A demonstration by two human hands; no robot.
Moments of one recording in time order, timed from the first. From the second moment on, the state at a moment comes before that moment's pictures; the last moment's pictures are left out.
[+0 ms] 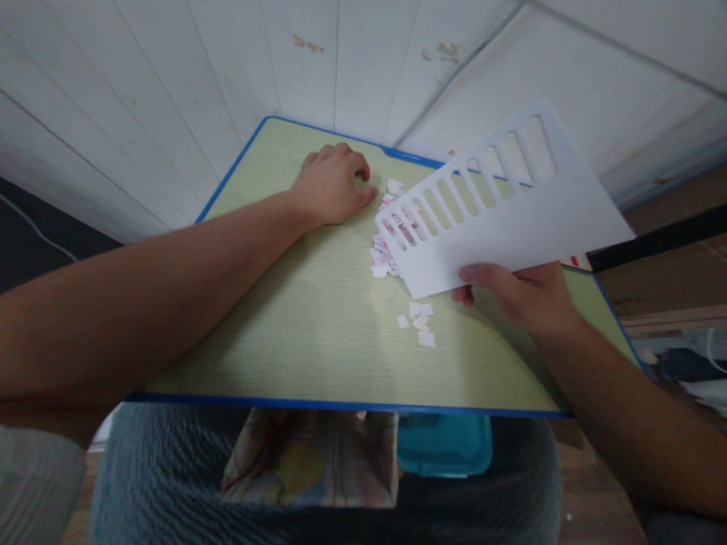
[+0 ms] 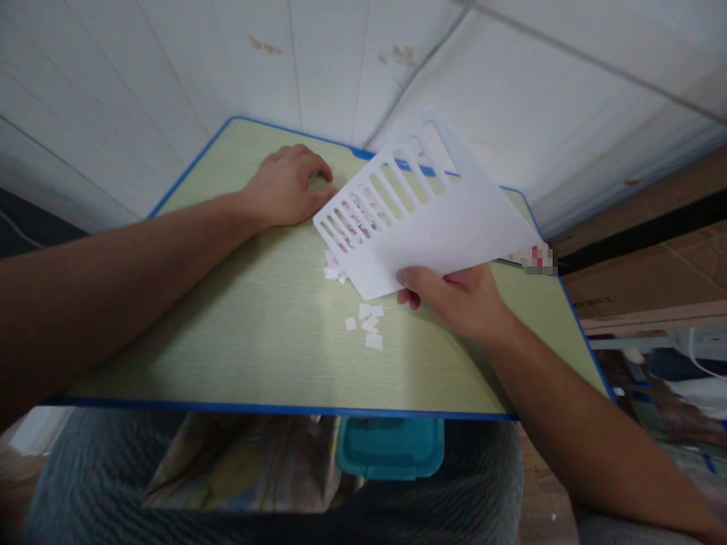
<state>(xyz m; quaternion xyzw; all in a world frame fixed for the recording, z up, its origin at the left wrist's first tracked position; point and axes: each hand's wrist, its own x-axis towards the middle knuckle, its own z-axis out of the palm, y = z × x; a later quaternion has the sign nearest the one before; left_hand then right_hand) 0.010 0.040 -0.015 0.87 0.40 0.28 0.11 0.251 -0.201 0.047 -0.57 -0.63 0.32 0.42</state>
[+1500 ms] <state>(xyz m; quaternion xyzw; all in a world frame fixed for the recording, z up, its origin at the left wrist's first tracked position) 0.016 0.024 0.002 0.87 0.44 0.21 0.09 0.254 -0.202 0.047 -0.51 -0.58 0.37 0.52</state>
